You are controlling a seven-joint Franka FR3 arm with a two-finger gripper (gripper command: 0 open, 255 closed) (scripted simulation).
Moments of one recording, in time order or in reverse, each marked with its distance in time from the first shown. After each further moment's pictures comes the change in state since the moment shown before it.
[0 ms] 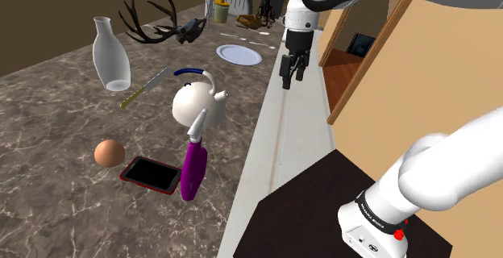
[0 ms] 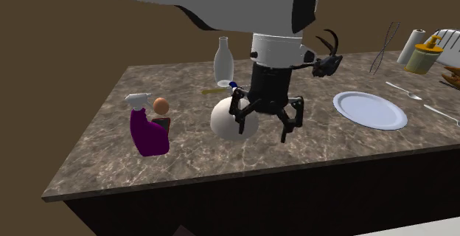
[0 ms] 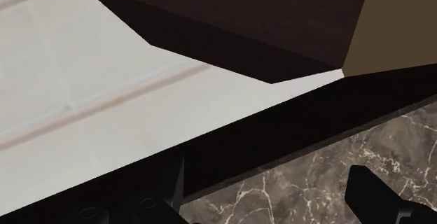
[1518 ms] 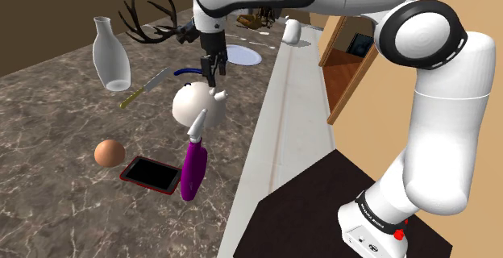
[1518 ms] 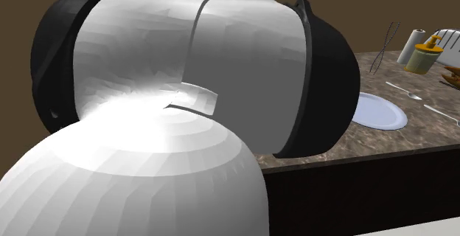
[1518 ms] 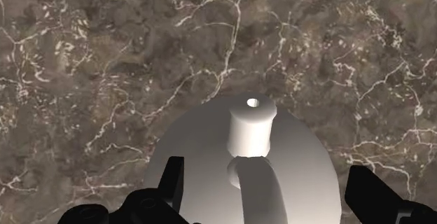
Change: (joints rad) arm 0.166 0.745 0.116 0.787 -0.166 -0.051 -0.087
